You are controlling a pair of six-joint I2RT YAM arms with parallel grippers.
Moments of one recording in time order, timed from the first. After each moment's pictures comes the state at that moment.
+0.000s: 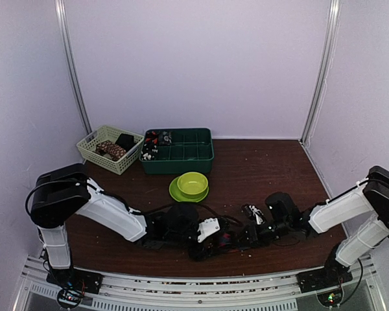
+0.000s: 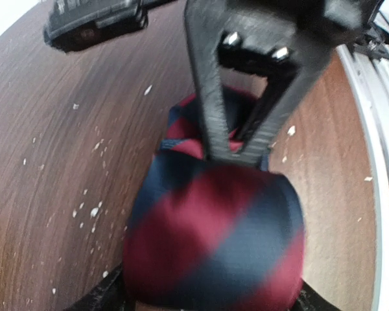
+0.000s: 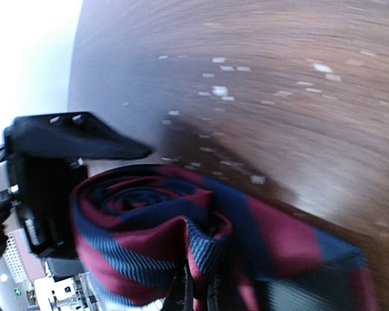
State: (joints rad) left arm -1.20 1.93 0.88 0.41 0.13 0.14; right arm 0.79 1.48 0.37 0.37 -0.54 0.86
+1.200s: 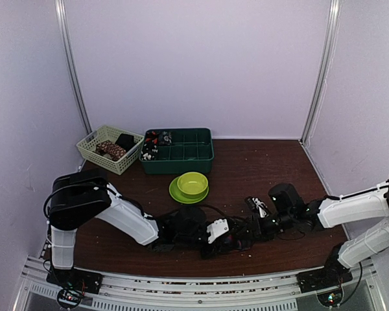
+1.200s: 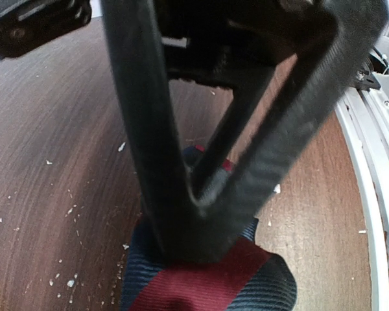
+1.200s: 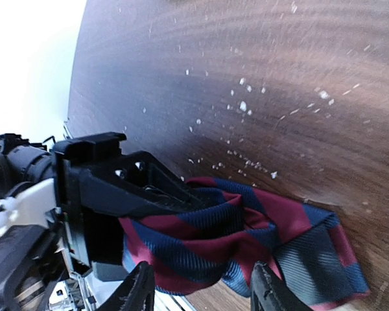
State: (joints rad) left arm -1.22 2.08 0.96 0.60 0.19 0.12; right arm 0.77 1.31 0.44 0.10 -0.52 0.81
